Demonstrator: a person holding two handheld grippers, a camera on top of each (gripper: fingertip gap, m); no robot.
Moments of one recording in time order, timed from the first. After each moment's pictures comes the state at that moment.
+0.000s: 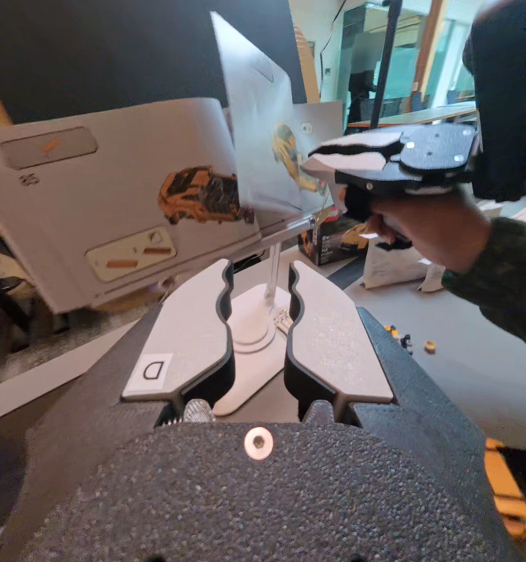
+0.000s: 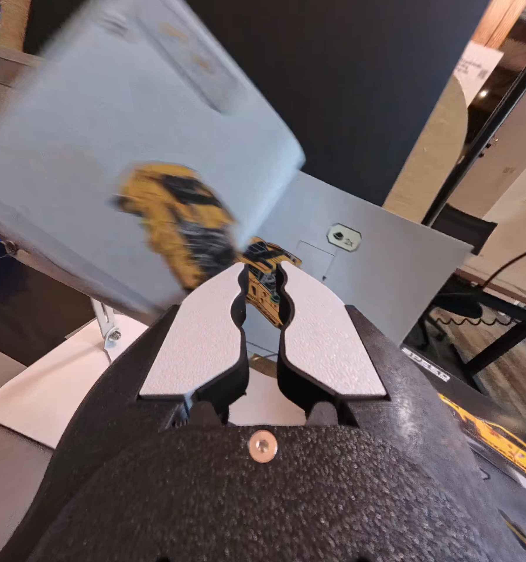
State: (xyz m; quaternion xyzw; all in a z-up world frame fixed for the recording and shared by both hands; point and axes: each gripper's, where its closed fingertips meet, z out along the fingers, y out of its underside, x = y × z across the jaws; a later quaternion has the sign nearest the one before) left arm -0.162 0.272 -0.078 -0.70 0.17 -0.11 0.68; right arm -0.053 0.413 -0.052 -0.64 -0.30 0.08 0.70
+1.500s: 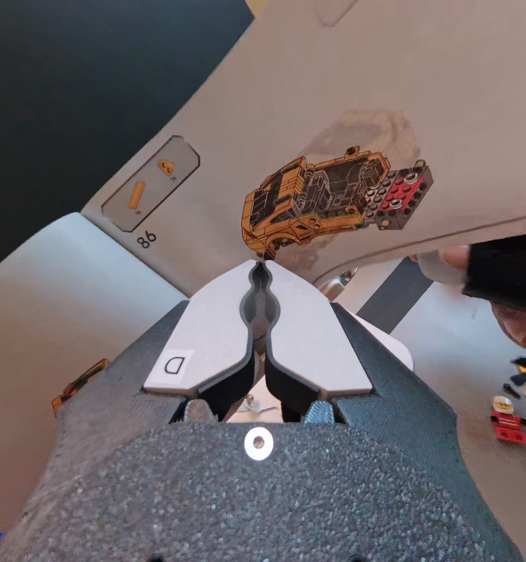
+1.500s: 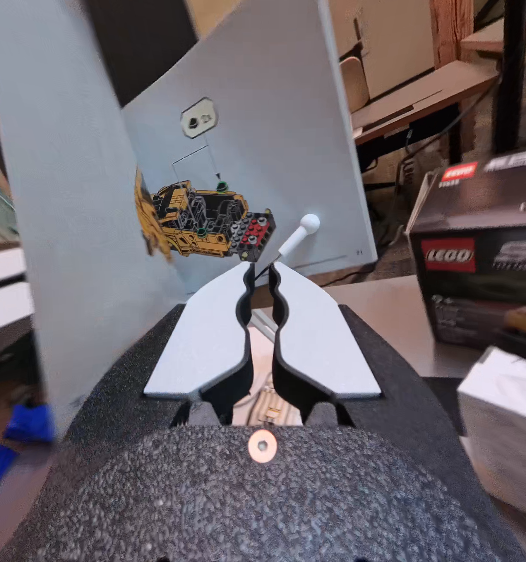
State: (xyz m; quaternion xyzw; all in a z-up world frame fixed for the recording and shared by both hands) left arm -0.084 0.408 -0.080 -0.75 0.30 0.09 0.58; right arm -0.006 0.429 -0.107 -0.71 -0.05 0.37 0.59
